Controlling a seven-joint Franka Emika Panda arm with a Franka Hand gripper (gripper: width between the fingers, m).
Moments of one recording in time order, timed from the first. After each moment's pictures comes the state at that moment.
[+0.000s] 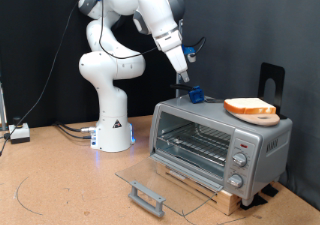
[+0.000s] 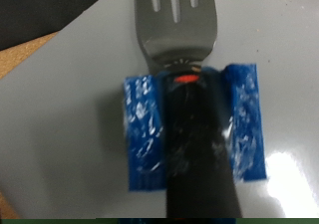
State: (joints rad) arm 0.02 -1.14 0.42 -2.95 0.85 2.01 -0.46
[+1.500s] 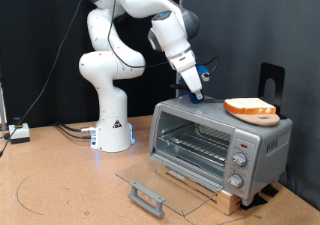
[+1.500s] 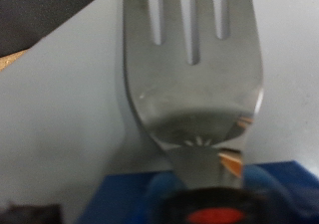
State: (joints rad) arm 0.02 -0.95 0.64 -2.95 1.10 2.21 -0.57
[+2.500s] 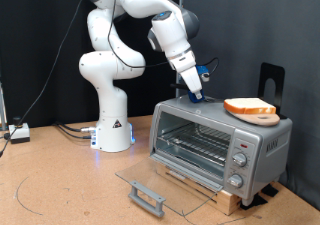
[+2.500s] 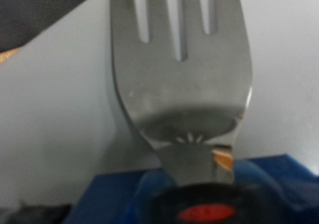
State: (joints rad) arm 0.02 -0.95 0.64 -2.95 1.09 2.21 -0.58
